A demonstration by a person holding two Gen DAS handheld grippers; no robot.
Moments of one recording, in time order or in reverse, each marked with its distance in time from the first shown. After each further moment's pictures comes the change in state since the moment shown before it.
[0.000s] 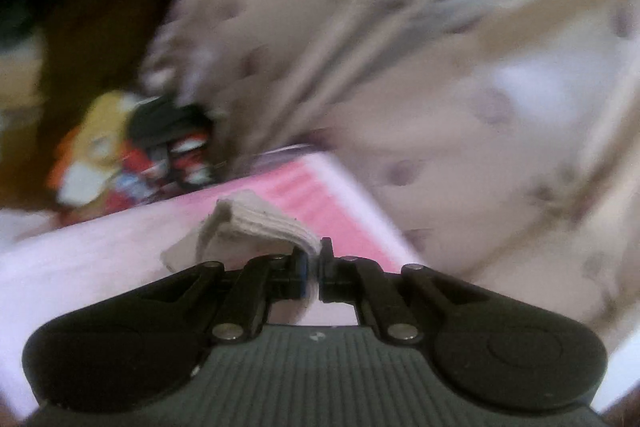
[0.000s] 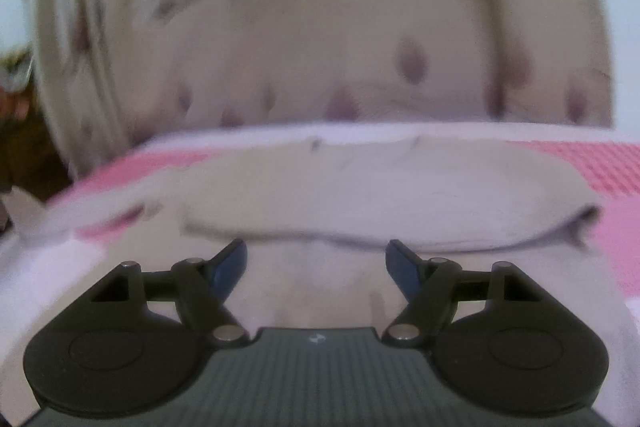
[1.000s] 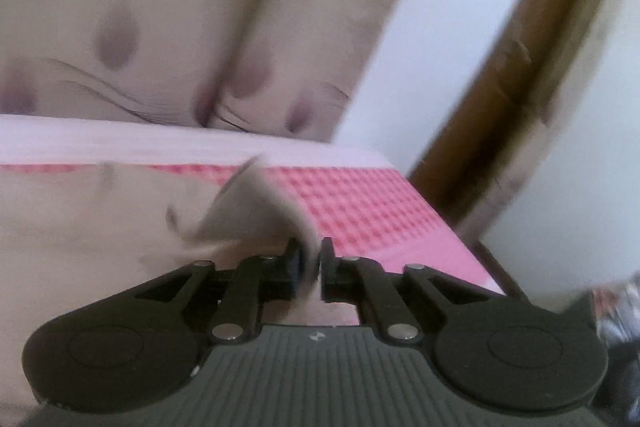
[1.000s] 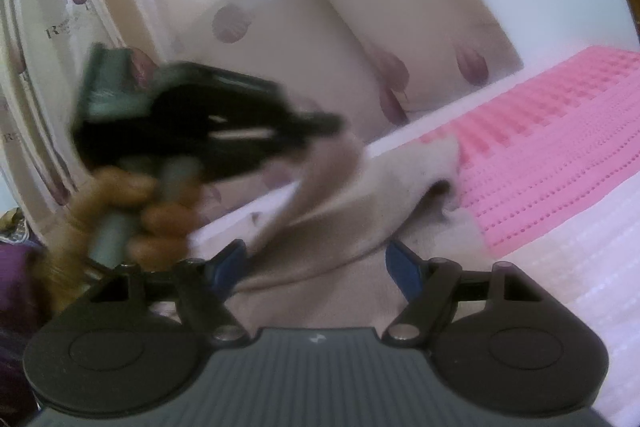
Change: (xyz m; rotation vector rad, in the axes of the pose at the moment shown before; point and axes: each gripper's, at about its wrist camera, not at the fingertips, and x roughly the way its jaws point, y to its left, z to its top) left arm 0.171 -0.479 -0.382 0.674 0.629 -0.640; right arm -0.054 -0.116 -0.017 0.361 -0.168 0.048
